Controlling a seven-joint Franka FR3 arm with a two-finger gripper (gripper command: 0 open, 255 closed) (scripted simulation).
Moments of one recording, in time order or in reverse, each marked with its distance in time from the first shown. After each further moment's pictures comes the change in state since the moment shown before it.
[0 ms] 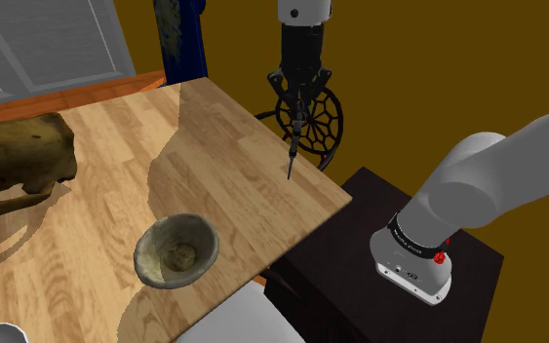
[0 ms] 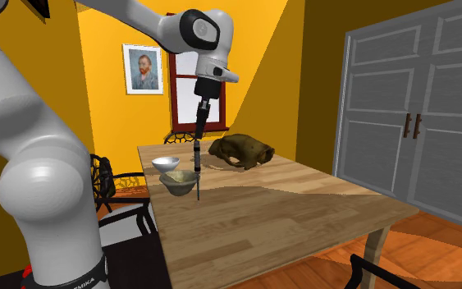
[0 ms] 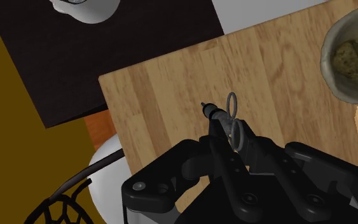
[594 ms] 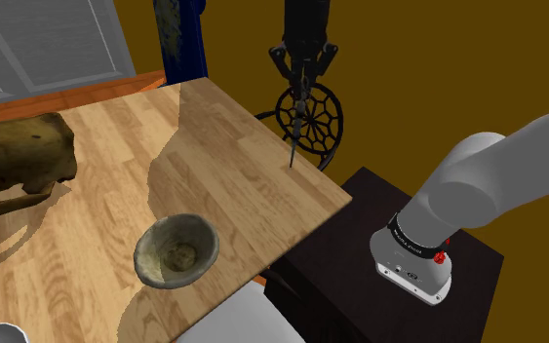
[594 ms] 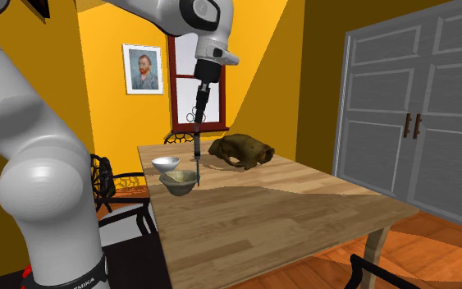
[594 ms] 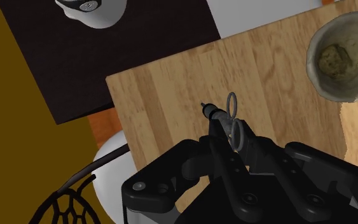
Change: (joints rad) arm -0.004 0.003 -0.011 0.123 -0.008 -0.119 0.013
